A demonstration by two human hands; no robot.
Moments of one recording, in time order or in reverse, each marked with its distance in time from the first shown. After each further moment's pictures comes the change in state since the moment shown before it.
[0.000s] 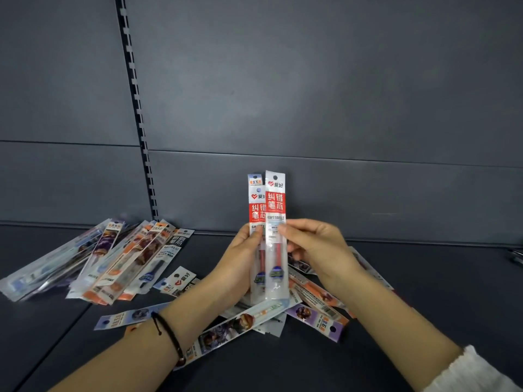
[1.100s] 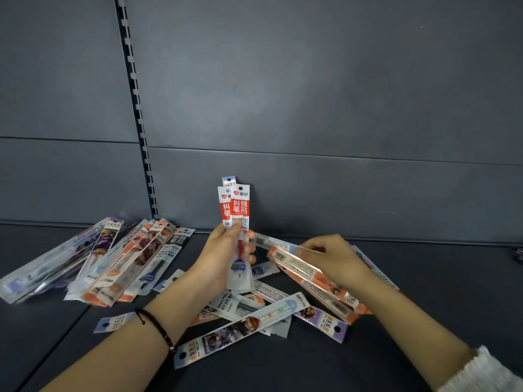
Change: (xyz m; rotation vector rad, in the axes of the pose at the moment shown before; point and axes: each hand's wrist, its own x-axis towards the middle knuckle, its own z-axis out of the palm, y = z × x) left_hand 0.013 0.013 -0.029 -0.067 0.175 -0.037; right_hand 0.012 0.020 -0.027 -0.767 -0.018 -0.026
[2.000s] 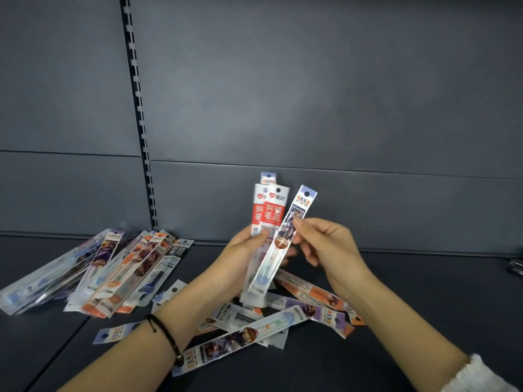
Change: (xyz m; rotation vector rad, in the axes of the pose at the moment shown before) left_hand -0.011 0.005 0.023 0.150 -0.319 0.069; right_hand -0.014 -0.038 -0.006 0.752 0.126 -0.169
